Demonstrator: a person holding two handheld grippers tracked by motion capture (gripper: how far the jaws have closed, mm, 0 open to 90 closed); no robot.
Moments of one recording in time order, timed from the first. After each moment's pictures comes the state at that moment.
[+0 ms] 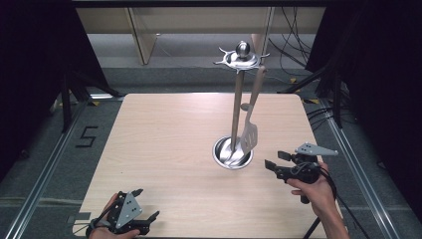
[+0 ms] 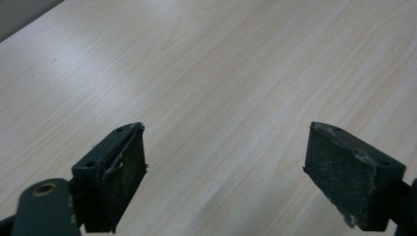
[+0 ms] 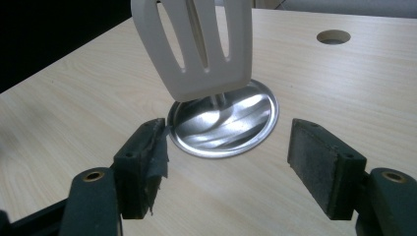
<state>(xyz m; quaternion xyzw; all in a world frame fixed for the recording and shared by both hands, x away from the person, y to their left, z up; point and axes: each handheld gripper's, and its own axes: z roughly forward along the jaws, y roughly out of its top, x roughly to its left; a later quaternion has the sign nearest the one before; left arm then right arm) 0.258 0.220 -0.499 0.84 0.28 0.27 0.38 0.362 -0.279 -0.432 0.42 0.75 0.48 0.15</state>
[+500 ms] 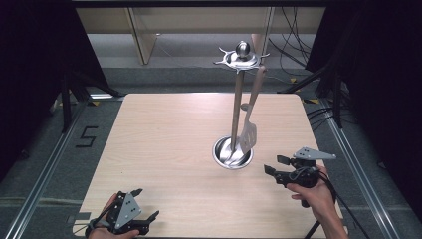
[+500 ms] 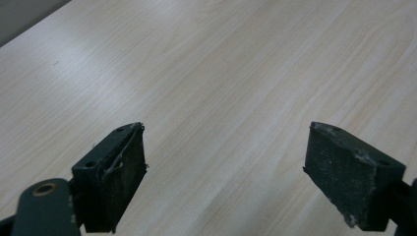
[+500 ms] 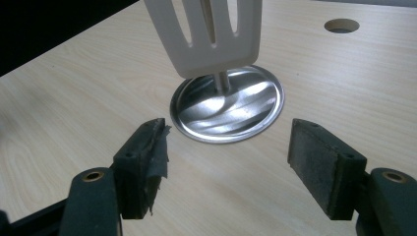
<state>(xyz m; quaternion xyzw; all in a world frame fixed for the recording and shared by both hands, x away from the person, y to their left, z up) 0.256 0.221 -0.498 0.84 0.29 0.27 0.38 0.353 -0.277 -0.438 0.43 0.76 0.47 0.13</state>
